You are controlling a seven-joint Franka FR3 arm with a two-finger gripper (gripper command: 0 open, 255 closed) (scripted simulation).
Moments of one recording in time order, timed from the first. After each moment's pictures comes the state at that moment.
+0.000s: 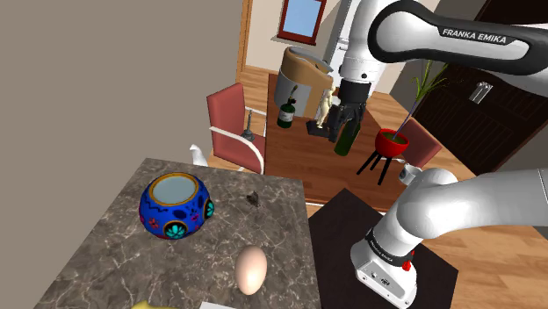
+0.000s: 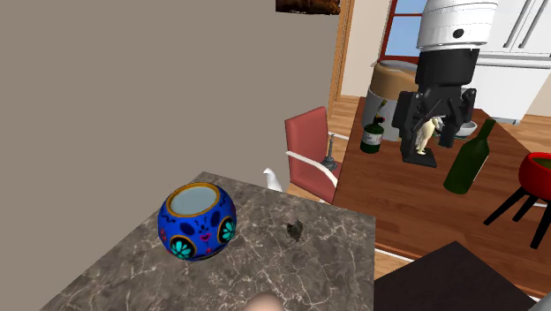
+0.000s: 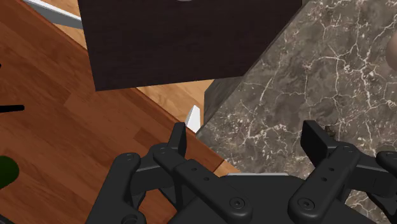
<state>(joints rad) 0.01 -0.77 0.07 -2.46 0.11 1.50 0.11</state>
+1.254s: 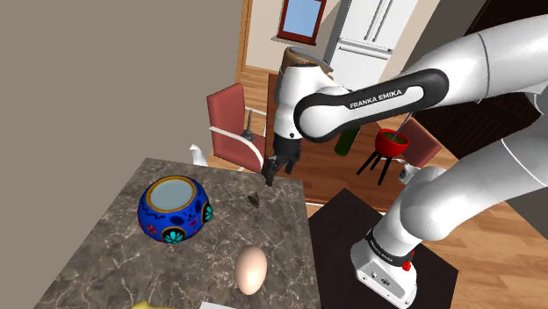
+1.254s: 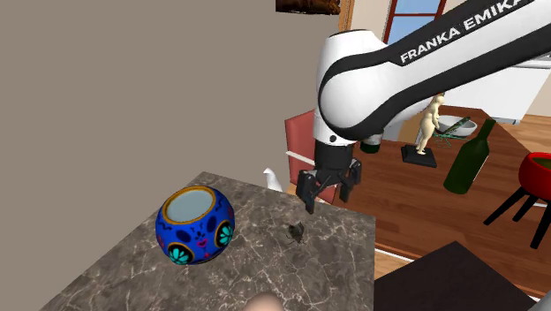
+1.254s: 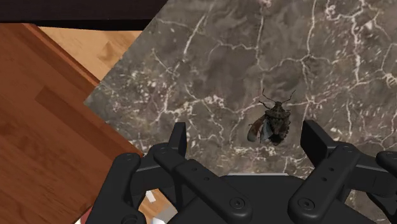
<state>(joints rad) 0.11 -0.38 0.34 -2.58 0.22 2.15 0.25</state>
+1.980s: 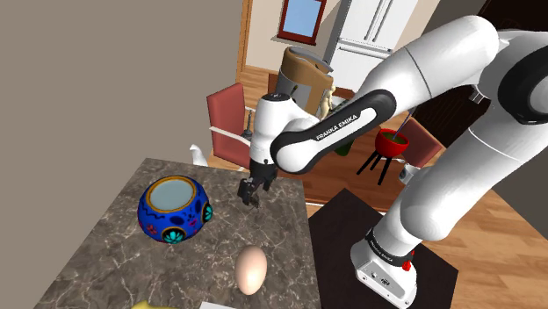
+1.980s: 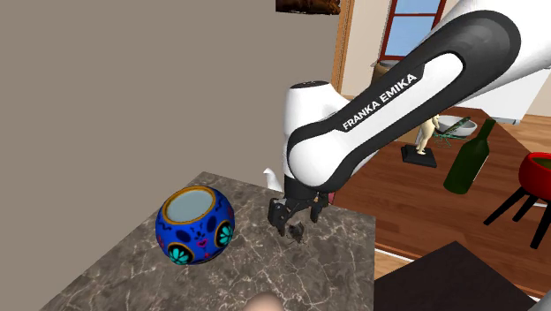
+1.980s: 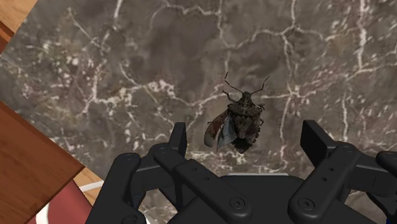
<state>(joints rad) 0.11 -0.09 0.44 -2.54 0.13 2.43 0.37</state>
